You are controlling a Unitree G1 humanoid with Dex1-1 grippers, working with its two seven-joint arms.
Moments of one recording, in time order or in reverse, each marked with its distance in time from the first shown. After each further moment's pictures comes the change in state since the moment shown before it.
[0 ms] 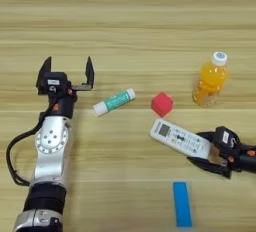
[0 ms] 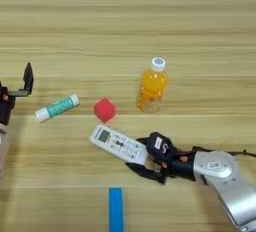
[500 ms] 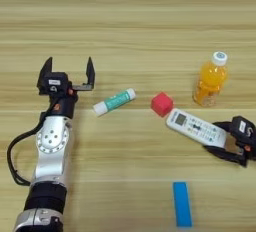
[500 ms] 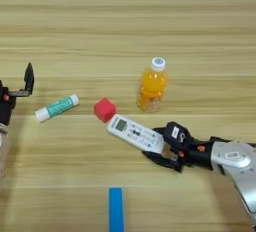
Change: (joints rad) left arm -0.004 0.000 -0.002 0.012 0.000 -0.010 0.000; right arm -0.023 -0.033 -0.092 0.080 0.003 -0.033 0.039
